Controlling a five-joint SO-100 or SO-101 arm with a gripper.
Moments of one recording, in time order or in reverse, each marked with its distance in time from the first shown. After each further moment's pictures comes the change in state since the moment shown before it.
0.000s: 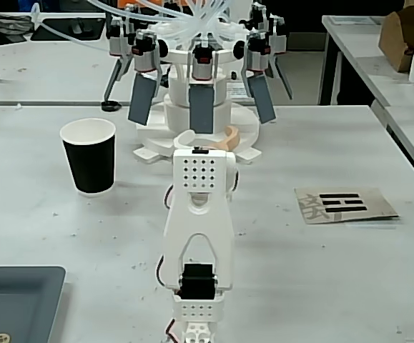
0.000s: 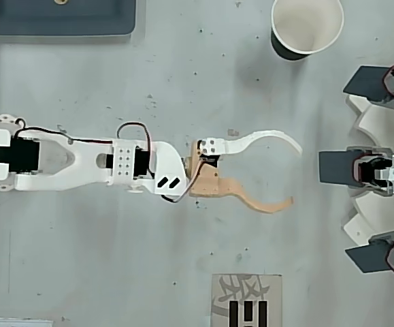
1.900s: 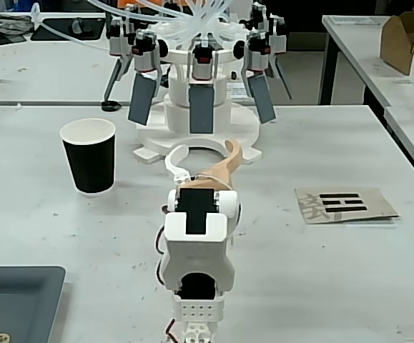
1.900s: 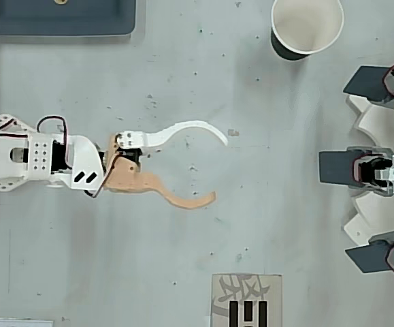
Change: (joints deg) arm -0.1 45.8 49.3 -8.7 -2.0
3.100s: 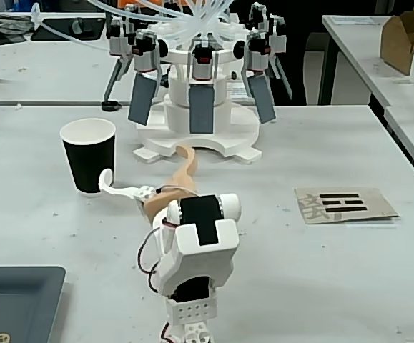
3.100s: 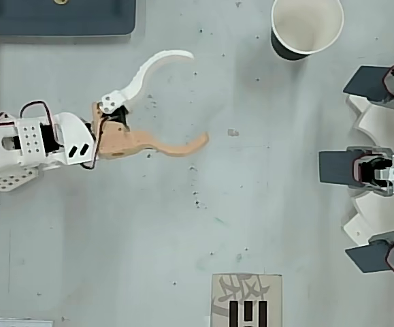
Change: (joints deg) arm -15.0 1.8 4.7 -3.6 -1.0
